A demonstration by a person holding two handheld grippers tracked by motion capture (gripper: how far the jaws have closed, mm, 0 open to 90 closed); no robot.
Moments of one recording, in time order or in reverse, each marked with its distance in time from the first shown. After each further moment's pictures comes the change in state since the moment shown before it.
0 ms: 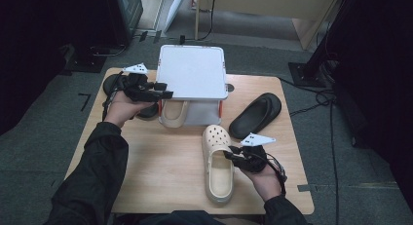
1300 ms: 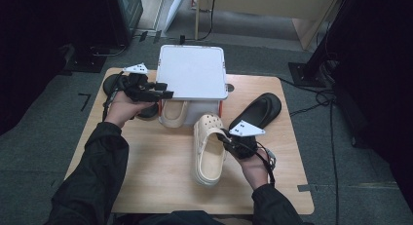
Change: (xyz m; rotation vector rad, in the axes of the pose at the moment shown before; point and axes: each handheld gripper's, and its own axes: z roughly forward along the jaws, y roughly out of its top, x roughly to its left) left arm -0.001 0.000 0.001 0.003 0.005 -0.001; right arm 0.008 0.042 0.020 -0.146 -0.115 -0.124
